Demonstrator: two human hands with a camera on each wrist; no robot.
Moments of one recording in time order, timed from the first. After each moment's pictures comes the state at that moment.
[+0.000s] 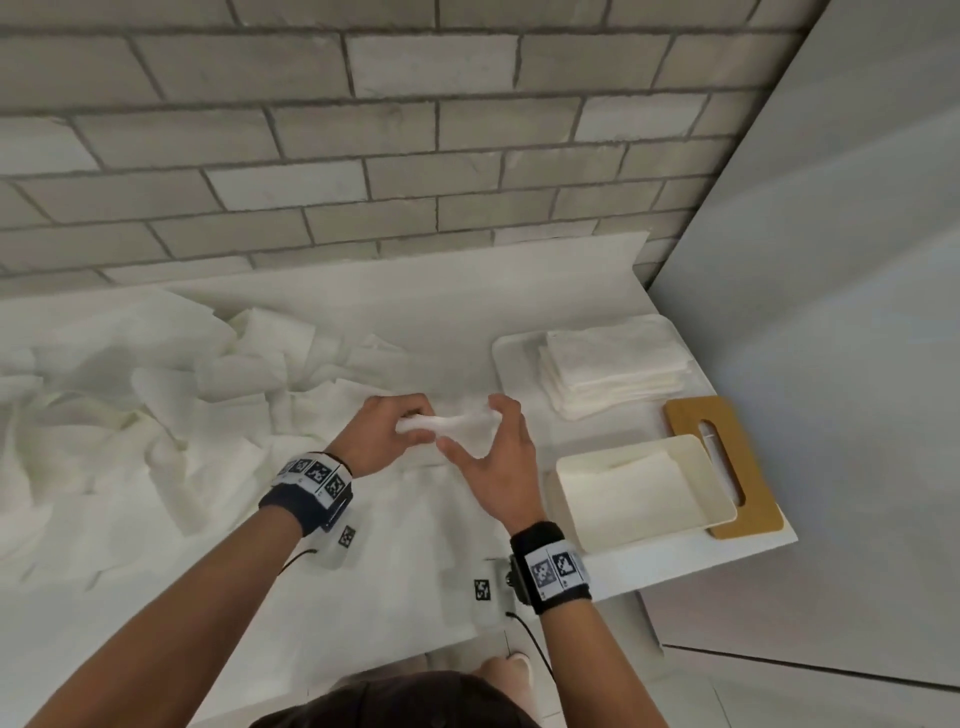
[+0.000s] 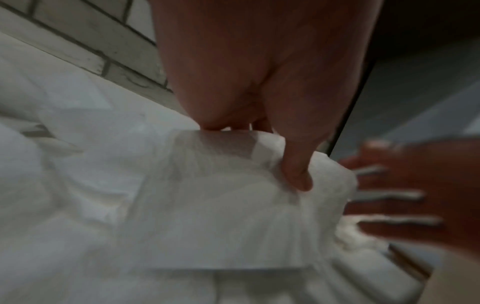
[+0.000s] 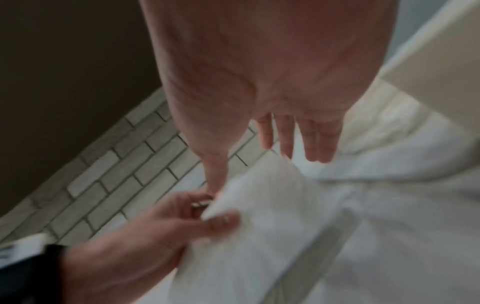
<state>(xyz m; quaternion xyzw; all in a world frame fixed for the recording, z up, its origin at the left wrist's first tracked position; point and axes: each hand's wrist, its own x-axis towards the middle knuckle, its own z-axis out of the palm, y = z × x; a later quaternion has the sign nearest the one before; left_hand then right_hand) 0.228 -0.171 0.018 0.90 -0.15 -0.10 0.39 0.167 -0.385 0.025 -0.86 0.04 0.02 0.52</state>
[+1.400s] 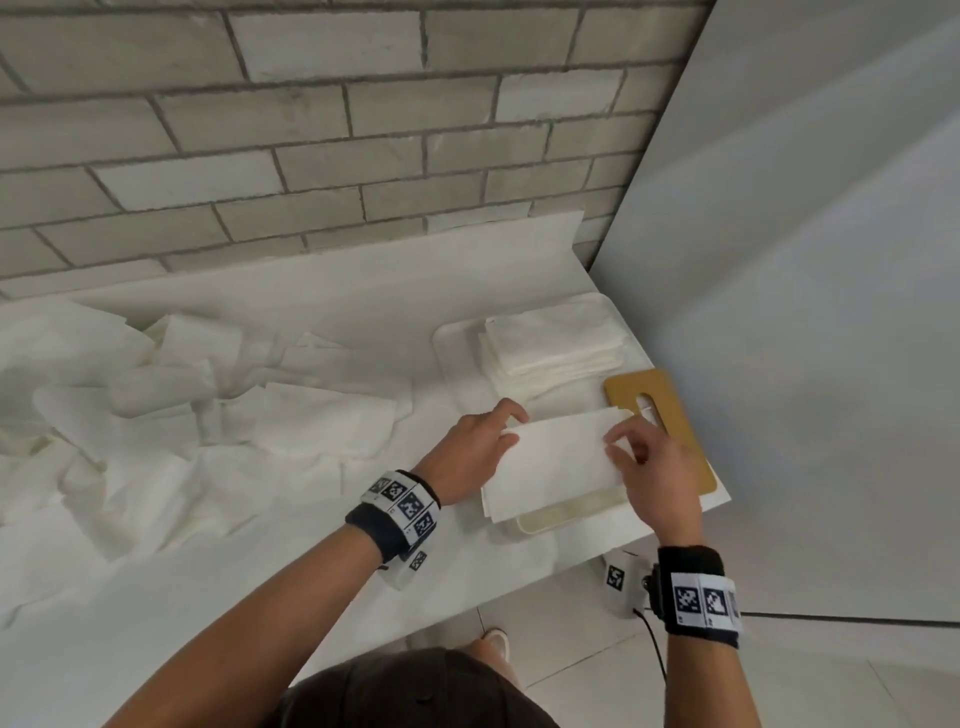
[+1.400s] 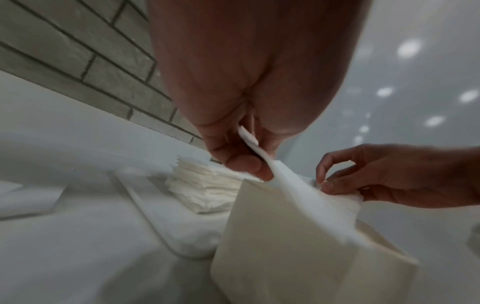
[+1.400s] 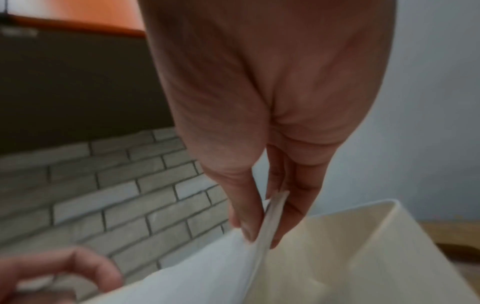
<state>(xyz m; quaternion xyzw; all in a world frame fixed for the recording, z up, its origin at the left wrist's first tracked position) 0.191 -0.353 0.041 0.85 -0.25 -0.16 0.43 0.121 -0.618 0.057 -0.92 0.15 -0.08 0.35</state>
